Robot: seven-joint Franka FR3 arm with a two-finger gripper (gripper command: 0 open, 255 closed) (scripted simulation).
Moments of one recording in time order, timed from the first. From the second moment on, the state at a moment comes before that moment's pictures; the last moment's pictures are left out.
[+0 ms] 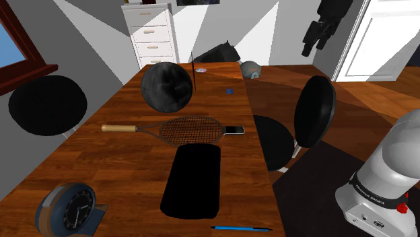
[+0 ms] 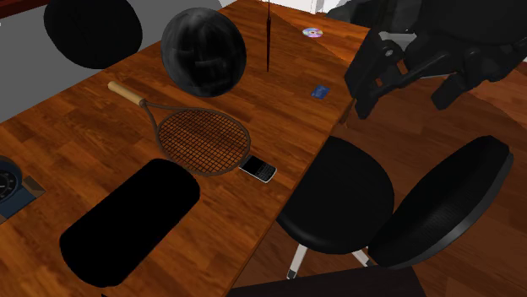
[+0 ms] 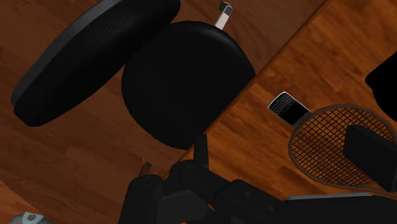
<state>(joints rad) -0.02 -0.81 -0.03 -2.29 -0.07 1.66 -0.02</state>
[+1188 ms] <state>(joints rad) 0.10 -0.41 -0.06 -2.42 -0.04 2.11 -0.23</state>
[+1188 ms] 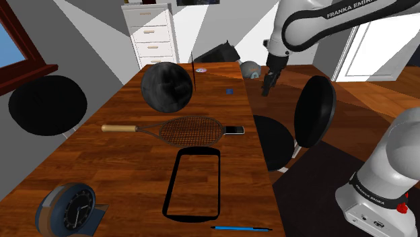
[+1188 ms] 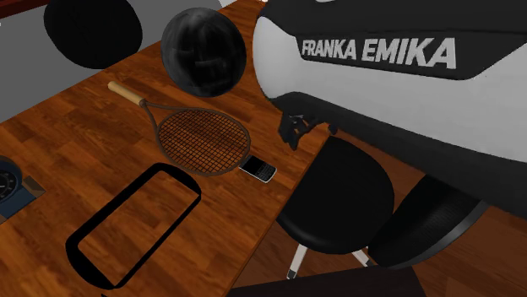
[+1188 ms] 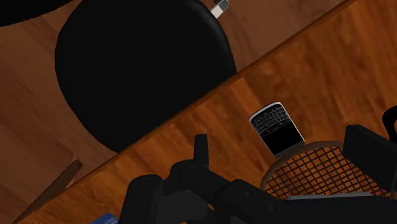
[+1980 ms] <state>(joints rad) 0.17 0.00 -0.04 -2.36 0.01 2.39 -0.40</state>
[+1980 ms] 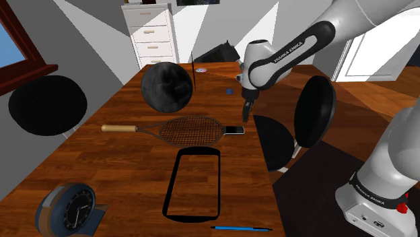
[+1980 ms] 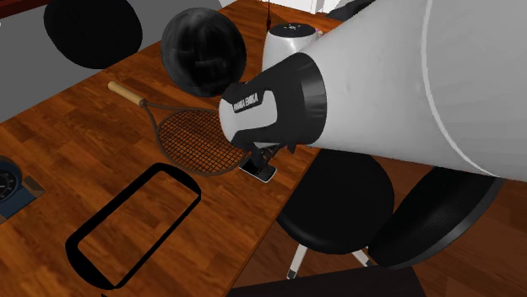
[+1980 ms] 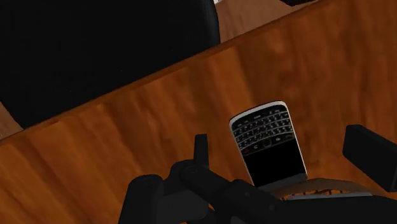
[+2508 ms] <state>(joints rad) 0.19 0.18 -0.02 -2.31 0.03 2.49 -0.45</state>
